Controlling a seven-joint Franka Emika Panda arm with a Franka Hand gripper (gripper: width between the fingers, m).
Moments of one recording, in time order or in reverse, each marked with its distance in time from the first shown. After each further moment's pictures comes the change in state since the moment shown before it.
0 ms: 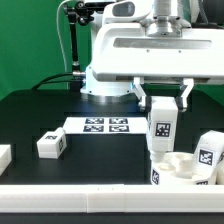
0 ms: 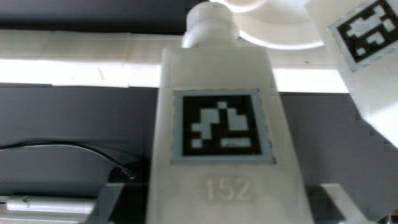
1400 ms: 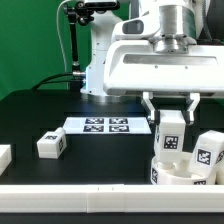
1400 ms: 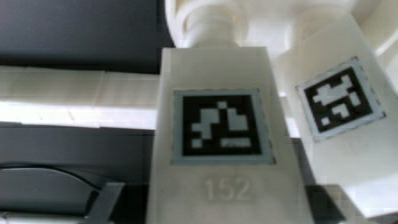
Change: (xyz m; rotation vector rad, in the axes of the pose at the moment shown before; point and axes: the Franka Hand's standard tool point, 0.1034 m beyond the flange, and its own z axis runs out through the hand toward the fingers) arm -0.027 -0.018 0.014 0.008 0.004 -0.029
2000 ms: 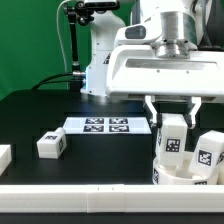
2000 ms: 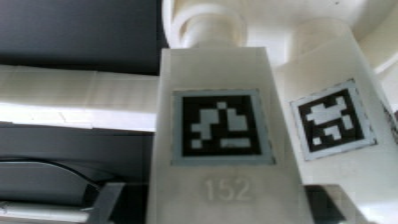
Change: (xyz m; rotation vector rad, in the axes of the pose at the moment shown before) arm -0.002 -0.003 0.002 -0.005 0.044 -0.014
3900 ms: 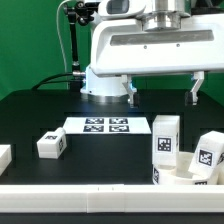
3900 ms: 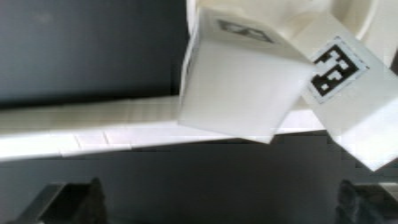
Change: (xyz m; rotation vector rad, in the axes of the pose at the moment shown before) arm 0.017 0.018 -0.028 0.037 -0.388 0.240
